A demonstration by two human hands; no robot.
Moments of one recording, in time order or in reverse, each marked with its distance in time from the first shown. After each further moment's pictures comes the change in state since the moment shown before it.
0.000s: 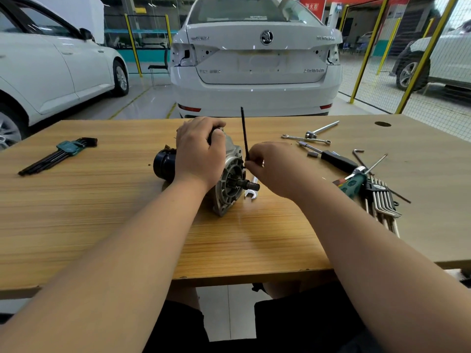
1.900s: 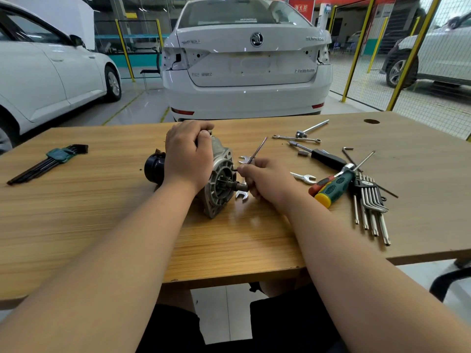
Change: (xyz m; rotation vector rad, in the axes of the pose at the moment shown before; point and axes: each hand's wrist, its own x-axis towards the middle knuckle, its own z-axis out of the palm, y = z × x) left_hand 0.001 0.002 0.000 -0.025 -0.004 -0.014; right_hand -0.012 0.010 0.030 0.926 -0.034 0.430
